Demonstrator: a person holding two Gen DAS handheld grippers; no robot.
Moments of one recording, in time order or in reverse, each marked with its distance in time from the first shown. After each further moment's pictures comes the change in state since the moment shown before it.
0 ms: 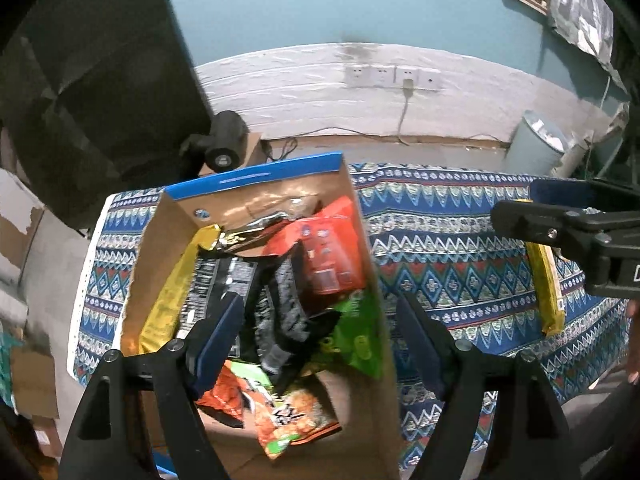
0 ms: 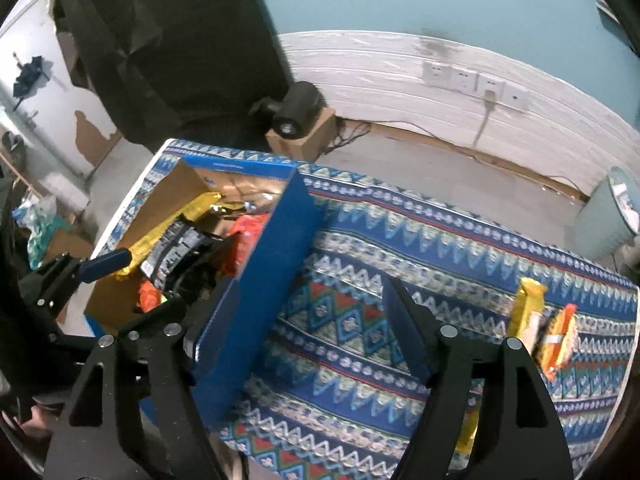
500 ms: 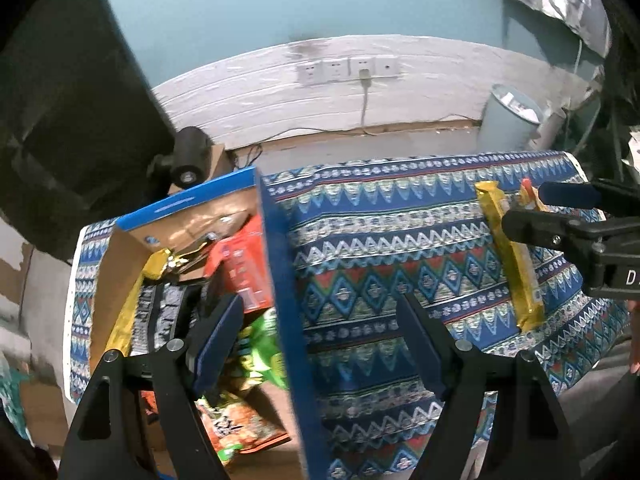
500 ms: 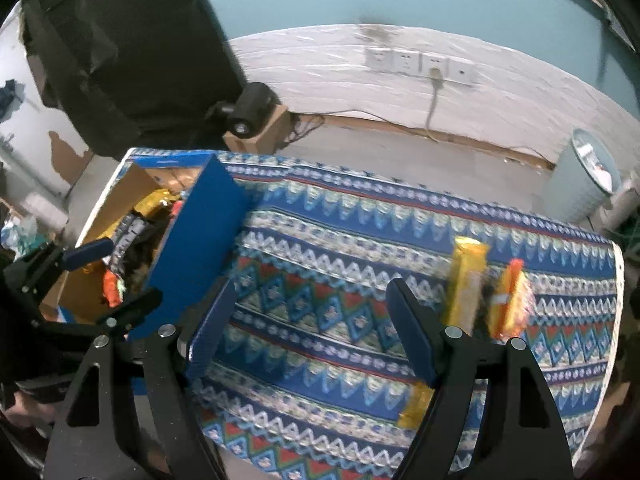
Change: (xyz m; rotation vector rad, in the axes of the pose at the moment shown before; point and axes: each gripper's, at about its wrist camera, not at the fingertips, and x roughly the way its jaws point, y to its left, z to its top) left arm 0.005 -0.074 0.012 0.121 0.012 -0.033; right arm -0.028 -0.073 -0.036 0.095 0.000 -0.076
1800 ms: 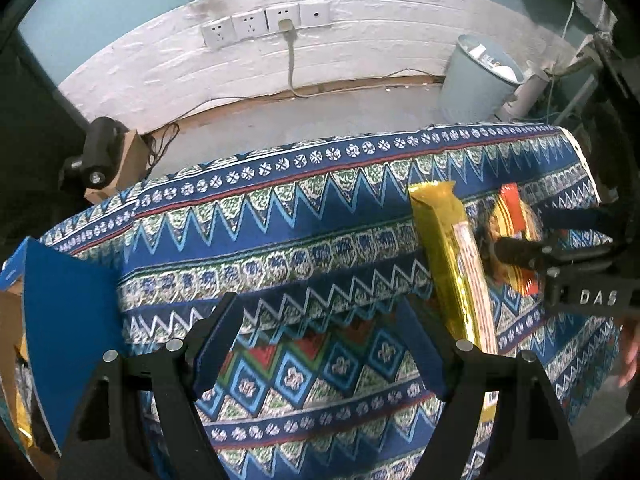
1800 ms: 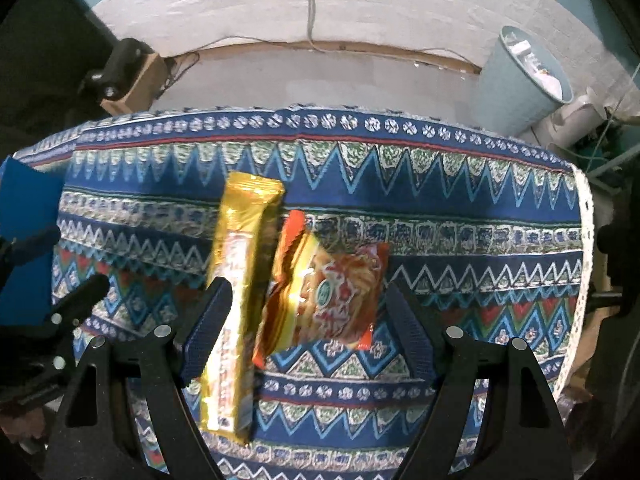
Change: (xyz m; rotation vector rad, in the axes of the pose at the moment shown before) left arm 0.132 -0.128 0.071 0.047 0.172 -0.119; right arm 0.074 -0.190 -0.012 0.178 0.273 -0.197
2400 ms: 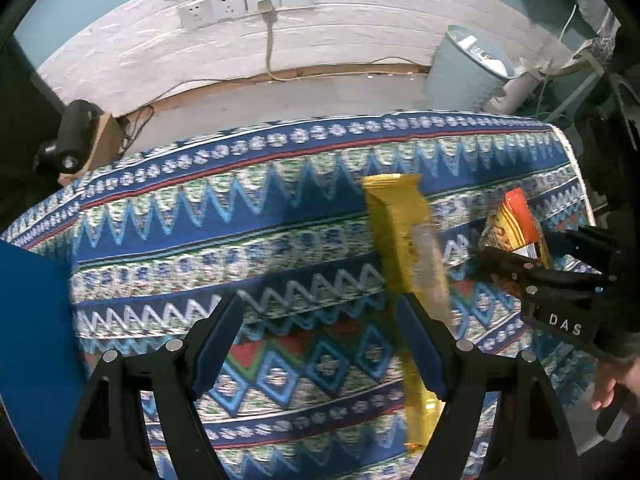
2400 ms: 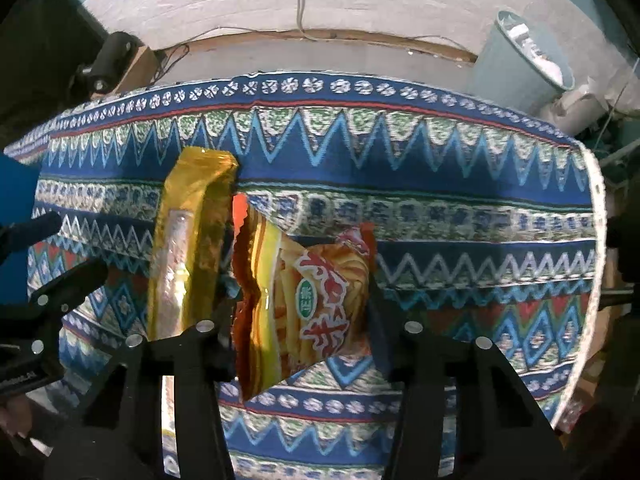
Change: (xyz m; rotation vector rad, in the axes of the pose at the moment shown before) left arm 0.022 -0.038 0.015 -0.034 0.056 -0.088; right arm 0.014 -0.015 -0.008 -0.008 0.008 -0.035
